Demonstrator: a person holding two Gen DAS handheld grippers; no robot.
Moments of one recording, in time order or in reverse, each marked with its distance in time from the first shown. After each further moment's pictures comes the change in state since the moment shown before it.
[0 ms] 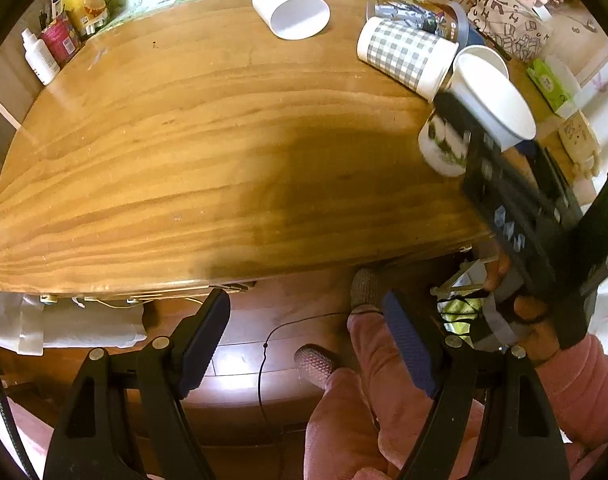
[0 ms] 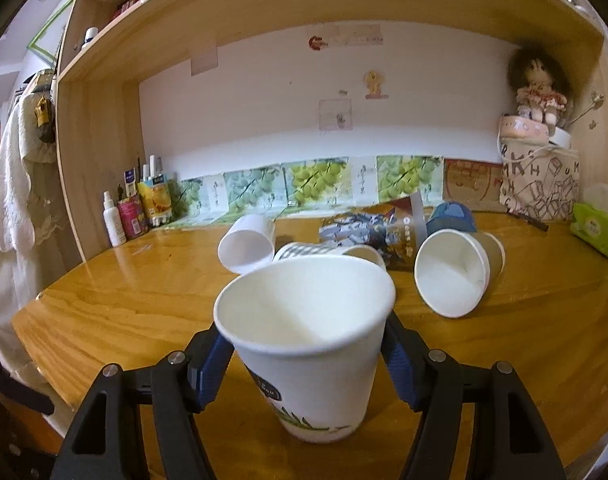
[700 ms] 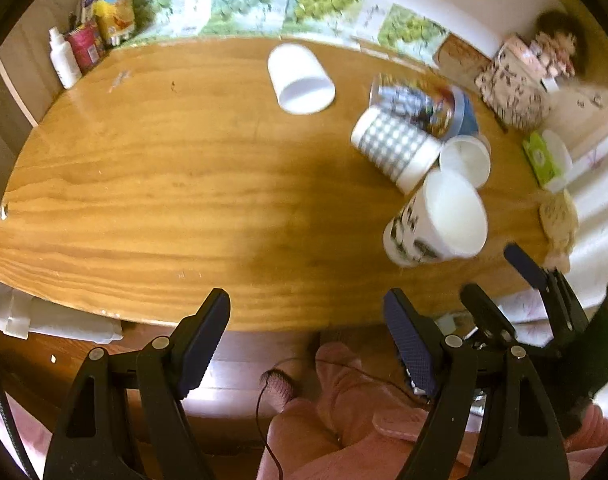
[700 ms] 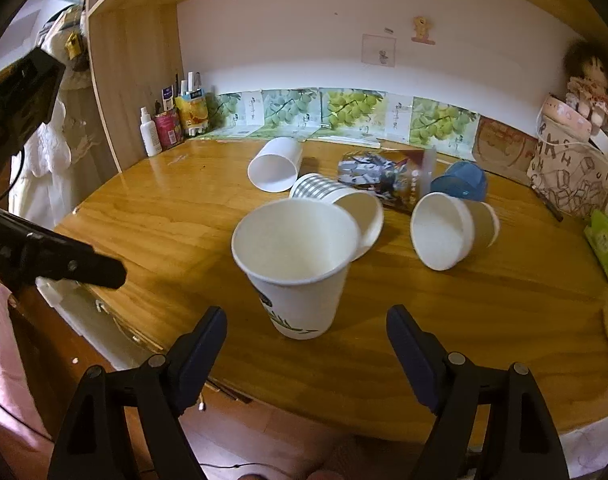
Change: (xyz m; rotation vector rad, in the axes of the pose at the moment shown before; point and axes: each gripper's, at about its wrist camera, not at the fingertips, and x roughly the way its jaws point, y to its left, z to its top) left arm -0.050 0.002 0.044 -0.157 -0.109 -0.053; right arm -0.039 -0.017 0.028 -0.142 0.360 0.107
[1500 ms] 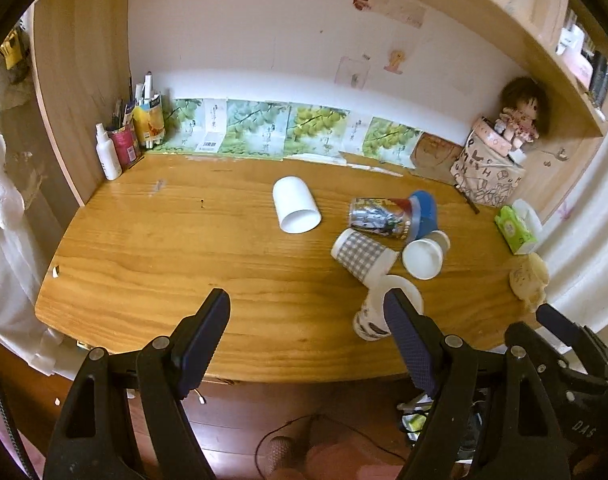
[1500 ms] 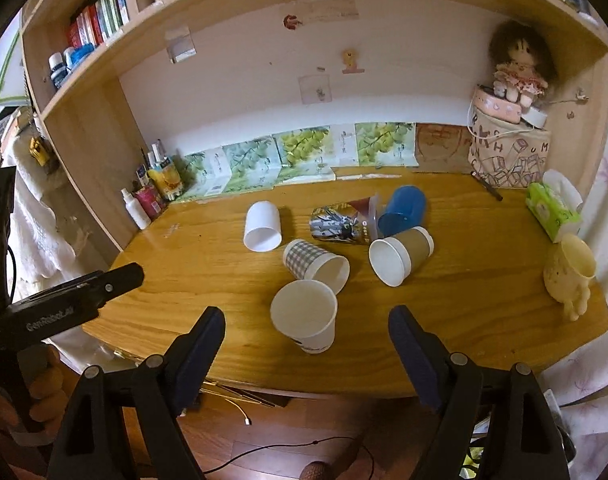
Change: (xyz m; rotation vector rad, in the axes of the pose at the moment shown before) left arm -0.117 -0.022 0.003 0.016 -0.341 0.020; right arm -0.119 0.007 0.075 0.267 0.004 -0.076
